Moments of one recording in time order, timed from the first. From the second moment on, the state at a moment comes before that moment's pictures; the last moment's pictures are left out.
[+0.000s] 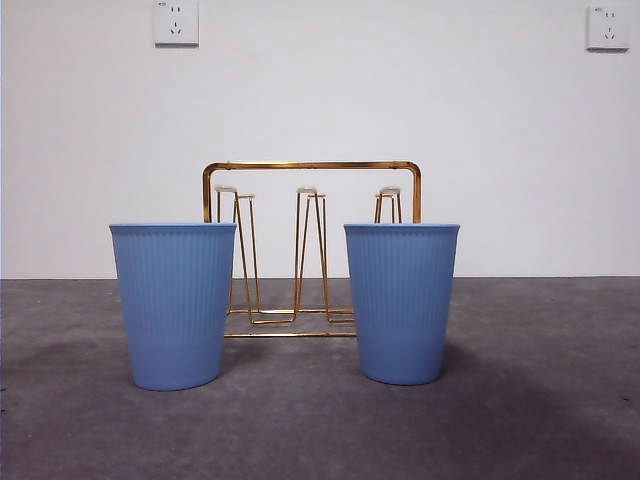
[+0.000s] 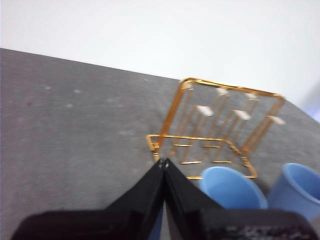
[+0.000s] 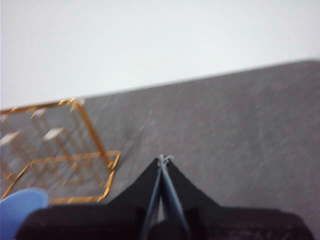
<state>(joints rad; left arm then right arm) 0.00 0.15 0.34 -0.34 0.32 -0.28 0.07 0.23 0.40 -0.33 -0.07 0.17</state>
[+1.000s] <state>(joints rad) -0.04 0.55 0.92 -0.80 0.67 -0.10 0.07 0.76 1.14 -1.07 -0.44 -0.09</state>
